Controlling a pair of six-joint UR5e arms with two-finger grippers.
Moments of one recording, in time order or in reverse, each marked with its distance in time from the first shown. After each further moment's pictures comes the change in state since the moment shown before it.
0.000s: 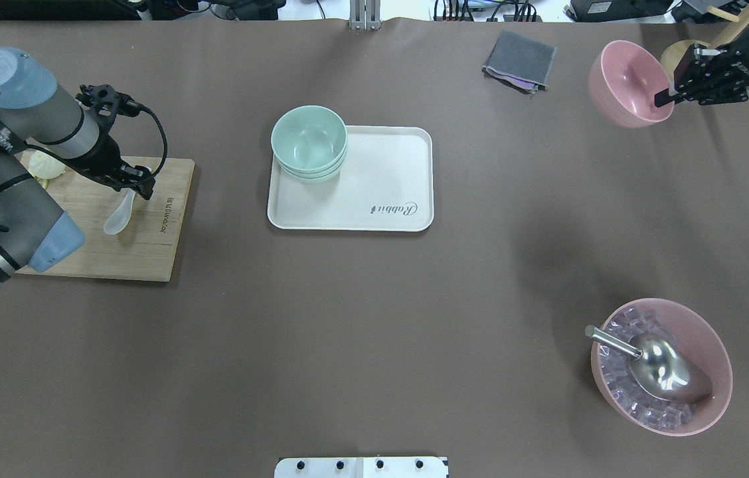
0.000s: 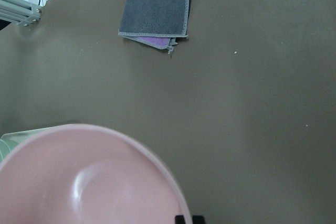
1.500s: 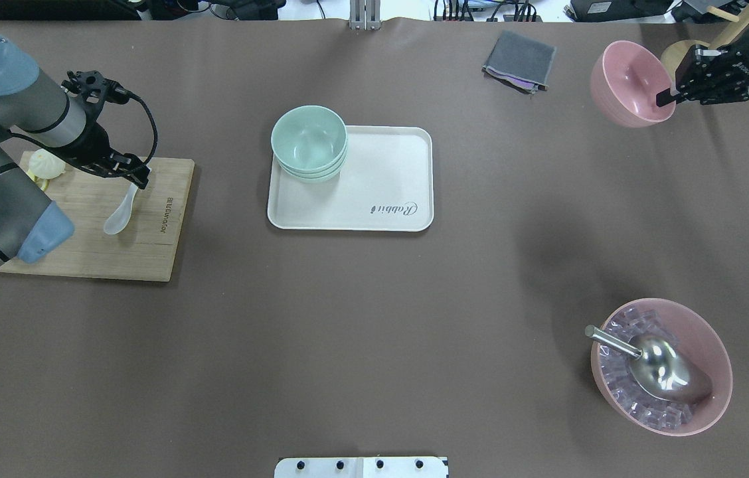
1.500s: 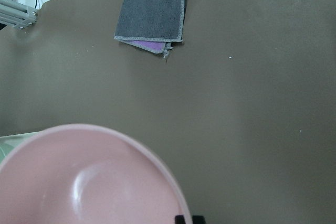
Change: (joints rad) left arm -0.033 0.007 -0.015 0.003 0.001 0.034; right arm 0.001 -0.001 -0.008 0.003 -0.015 -0.011
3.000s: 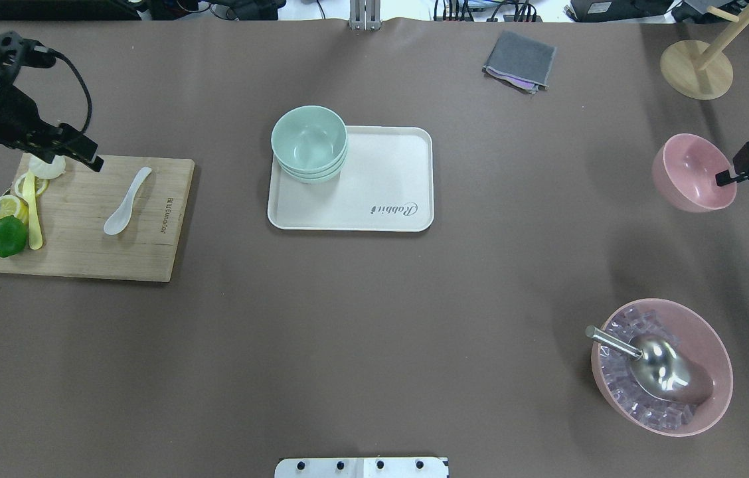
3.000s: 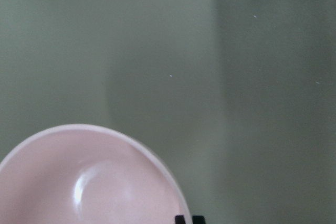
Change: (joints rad) left arm -0.111 0.092 -0.213 0.105 -0.164 0.012; right arm 0.006 -0.206 -0.011 0.000 -0.011 -0.288
